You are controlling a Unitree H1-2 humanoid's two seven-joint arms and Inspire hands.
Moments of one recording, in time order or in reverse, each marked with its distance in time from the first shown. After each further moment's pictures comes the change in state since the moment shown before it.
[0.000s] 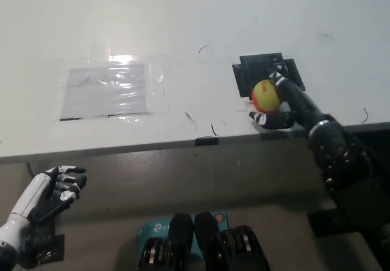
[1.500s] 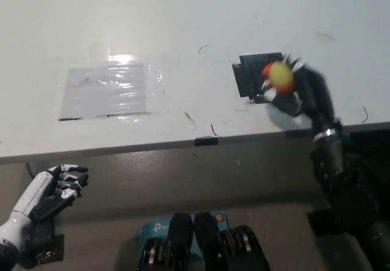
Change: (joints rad) left_arm -0.009 -0.006 0.006 0.006 0.007 -0.004 -0.020; right_arm -0.007 0.038 -0.139 0.264 -0.164 -0.656 -0.487
